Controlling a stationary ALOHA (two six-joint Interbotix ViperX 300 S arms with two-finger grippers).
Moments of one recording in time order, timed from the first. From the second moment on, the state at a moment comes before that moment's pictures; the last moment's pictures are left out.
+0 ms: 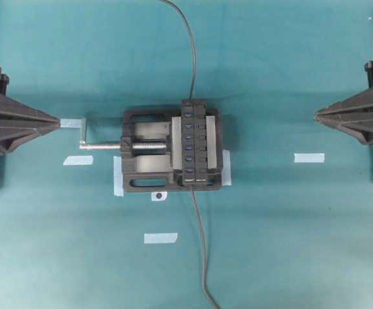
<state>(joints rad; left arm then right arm) 0.00 -0.96 1.19 0.00 -0.29 0.00 0.00 -0.96 1.17 0.00 -0.29 -0.01</state>
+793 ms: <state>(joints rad) 0.00 -0.98 1.19 0.01 -0.13 -0.04 -0.06 -1.00 1.13 0.03 0.10 0.15</state>
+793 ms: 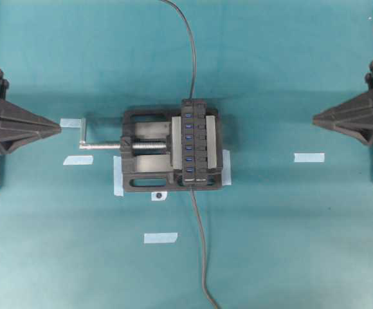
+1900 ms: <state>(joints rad) 0.00 -0.95 1.16 0.01 -0.01 -0.05 -0.15 -0.53 0.85 -0.13 0.39 0.13</state>
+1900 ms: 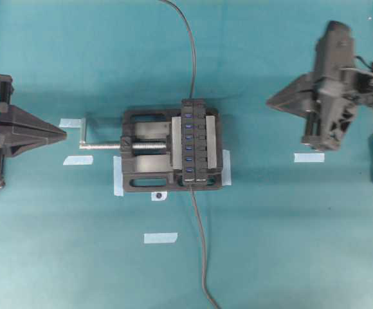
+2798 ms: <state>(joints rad) 0.00 -0.95 1.16 0.01 0.03 -0.05 -0.20 -0.21 0.70 -0.22 0.34 0.09</state>
